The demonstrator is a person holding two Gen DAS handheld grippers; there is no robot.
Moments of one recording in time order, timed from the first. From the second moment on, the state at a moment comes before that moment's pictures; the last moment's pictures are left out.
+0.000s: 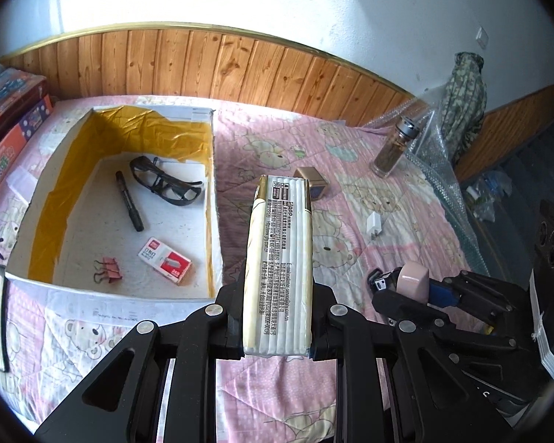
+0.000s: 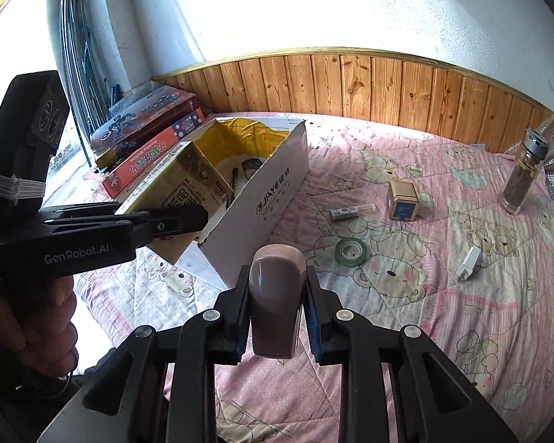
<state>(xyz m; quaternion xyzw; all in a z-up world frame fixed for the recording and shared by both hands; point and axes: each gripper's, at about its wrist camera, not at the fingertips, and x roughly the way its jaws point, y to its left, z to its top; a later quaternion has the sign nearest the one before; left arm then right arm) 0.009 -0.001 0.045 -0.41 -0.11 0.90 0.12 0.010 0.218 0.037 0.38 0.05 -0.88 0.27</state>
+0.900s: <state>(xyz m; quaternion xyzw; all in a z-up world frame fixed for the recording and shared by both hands) -0.013 -0.093 0.047 -0.41 -0.19 0.89 0.08 -0.026 0.132 0.059 0.37 0.09 -0.86 0.34</state>
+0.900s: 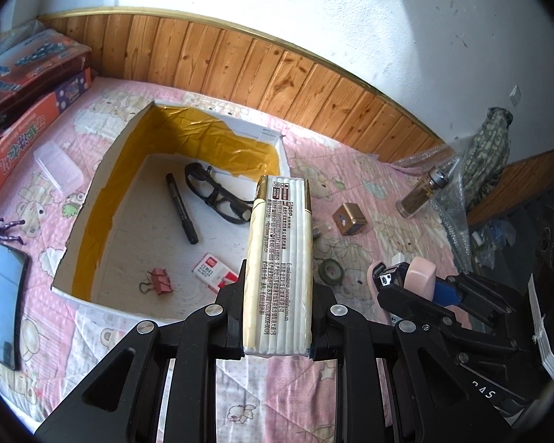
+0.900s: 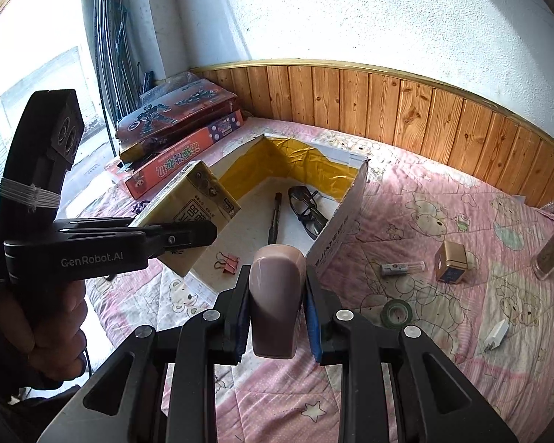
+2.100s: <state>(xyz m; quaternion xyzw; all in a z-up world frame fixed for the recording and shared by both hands) -0.080 -0.145 0.004 -0.48 -0.22 0.85 0.00 -0.108 0.068 0.030 0.41 0.11 -0.81 0.40</state>
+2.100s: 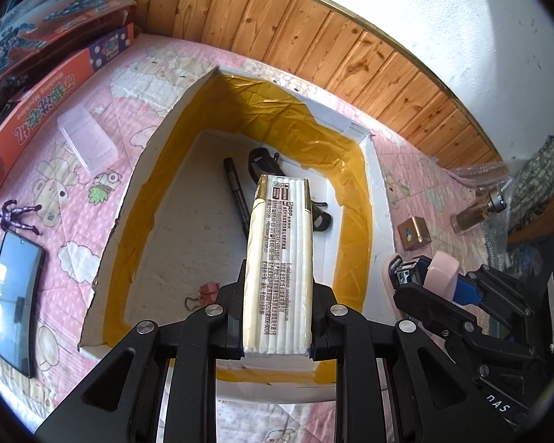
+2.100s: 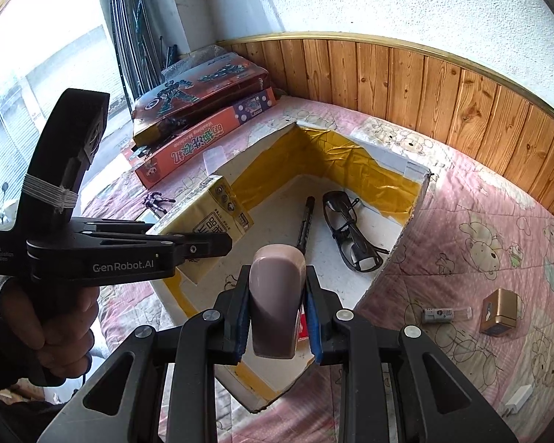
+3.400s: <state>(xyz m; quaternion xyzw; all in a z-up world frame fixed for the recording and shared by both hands) -0.168 -0.179 -0.063 -0.62 -0.18 0.76 -0.02 -0.212 -0.026 -0.072 0.56 0.24 -0.70 0.37</state>
